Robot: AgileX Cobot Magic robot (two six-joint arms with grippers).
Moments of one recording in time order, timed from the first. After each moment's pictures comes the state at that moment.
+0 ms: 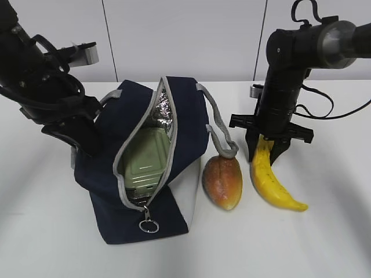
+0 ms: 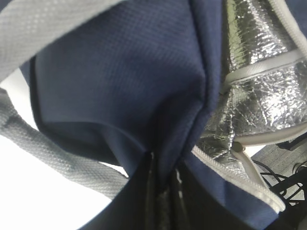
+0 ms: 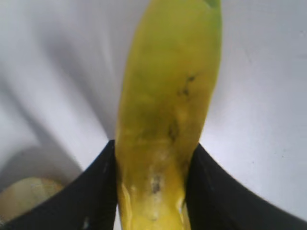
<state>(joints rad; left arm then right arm) -0.32 1.75 -1.32 -0.44 1.10 0.29 0.21 2.27 -1.76 0.11 1.15 0.50</state>
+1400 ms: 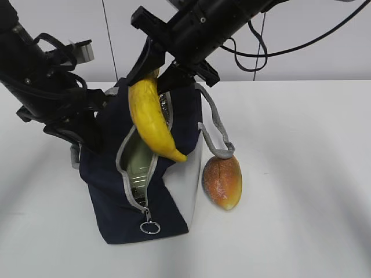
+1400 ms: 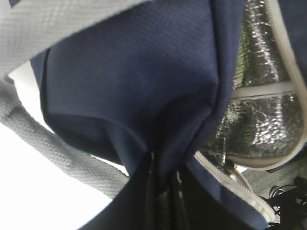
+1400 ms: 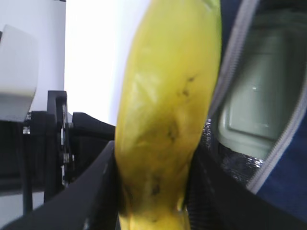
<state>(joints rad) -0.32 1.75 -1.32 -0.44 1.07 0.13 0.38 2.04 -1.88 0.81 1.14 0.01</state>
